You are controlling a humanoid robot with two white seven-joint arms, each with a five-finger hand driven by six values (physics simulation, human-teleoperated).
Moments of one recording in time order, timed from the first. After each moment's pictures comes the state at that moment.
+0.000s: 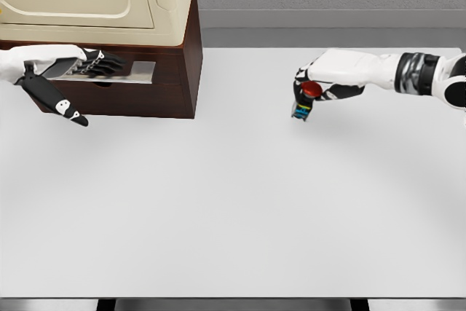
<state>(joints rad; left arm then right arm) -1.16 1.14 -1.21 -1.58 0.70 0.10 -0.61 -0.85 -0.69 0.74 -1.35 0.29 -0.52 0.61</state>
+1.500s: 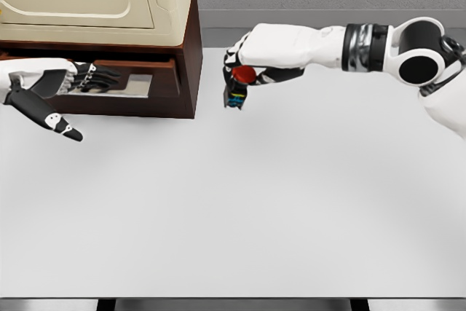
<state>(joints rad) -1.12 1.23 -1.20 -1.68 0.91 0.19 -0.61 -1.00 -0.58 0.84 -1.52 0.19 -0.45 0.61</state>
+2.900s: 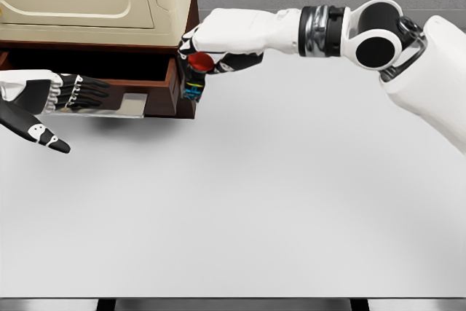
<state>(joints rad) -1.11 1.32 -1.20 -1.75 1.08 0.27 -0.61 -1.10 -0.46 0.90 -1.51 0.17 -0.34 0.61</state>
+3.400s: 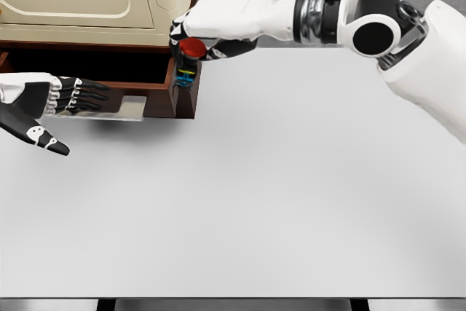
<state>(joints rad) -1.11 1.34 -1.20 -1.76 1.12 0.30 -0.61 -1.15 -0.44 0.91 -1.51 0.16 -0.31 0.61</state>
